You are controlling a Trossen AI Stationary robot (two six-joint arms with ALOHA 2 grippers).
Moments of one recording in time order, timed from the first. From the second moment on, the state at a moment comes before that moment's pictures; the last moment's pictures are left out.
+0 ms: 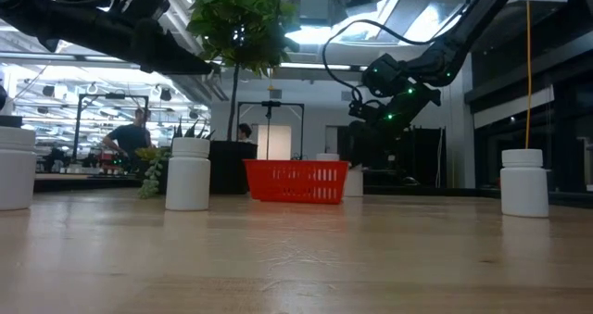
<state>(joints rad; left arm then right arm) 0.21 0.74 0.29 0.29 -0.22 0.20 -0.65 1.76 0.92 0.08 -0.02 -0.11</state>
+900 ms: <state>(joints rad) 0.21 0.74 0.29 0.29 -0.22 0.20 -0.63 1.72 0.92 0.02 -0.06 -0.17</state>
